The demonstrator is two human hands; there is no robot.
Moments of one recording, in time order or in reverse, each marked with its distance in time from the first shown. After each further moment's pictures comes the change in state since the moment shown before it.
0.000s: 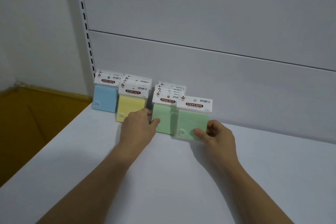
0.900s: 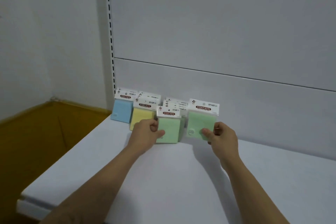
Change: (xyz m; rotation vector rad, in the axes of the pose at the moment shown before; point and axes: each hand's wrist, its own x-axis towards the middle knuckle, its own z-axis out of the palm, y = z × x) left_hand -0.013 0.004 -0.022 -0.344 -0.094 -0.091; right_hand 0.011 -0.023 -0.018 0.004 0.040 -0.032
